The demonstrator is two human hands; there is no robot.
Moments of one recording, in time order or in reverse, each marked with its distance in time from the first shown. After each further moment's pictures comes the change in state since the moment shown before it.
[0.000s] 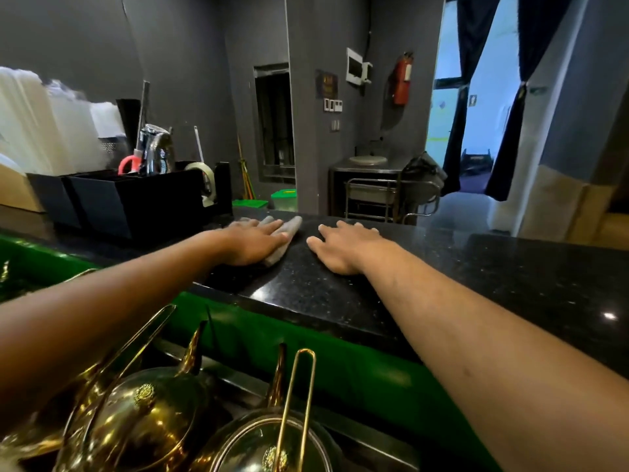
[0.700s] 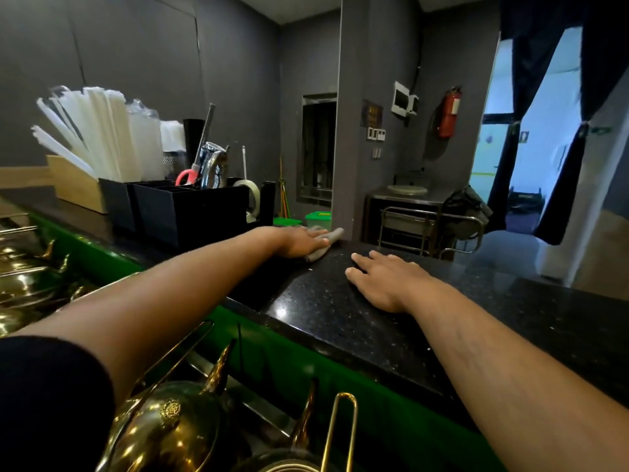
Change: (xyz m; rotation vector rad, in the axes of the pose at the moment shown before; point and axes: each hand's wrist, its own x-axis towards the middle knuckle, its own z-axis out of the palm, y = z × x) left_hand 0.064 -0.015 -0.013 -0.144 -0.063 -0.012; right_hand 0.007 0.005 0.005 -0.035 -0.004 -0.082
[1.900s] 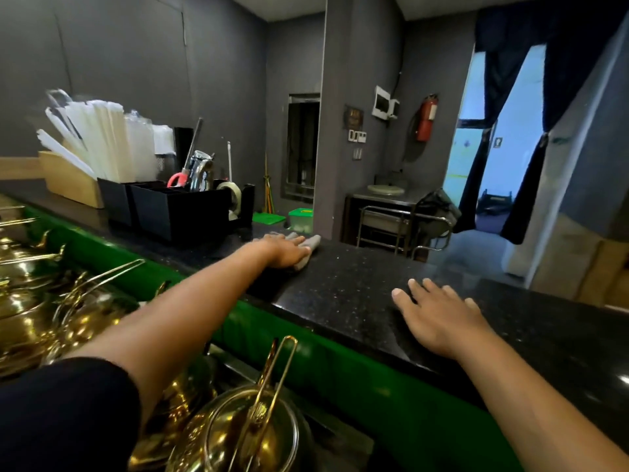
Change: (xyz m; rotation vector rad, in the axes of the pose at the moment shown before) left_hand -0.073 0.051 0.013 0.003 0.036 -0.107; right_hand -0.153 0.086 -0.003 0.065 0.028 0.304
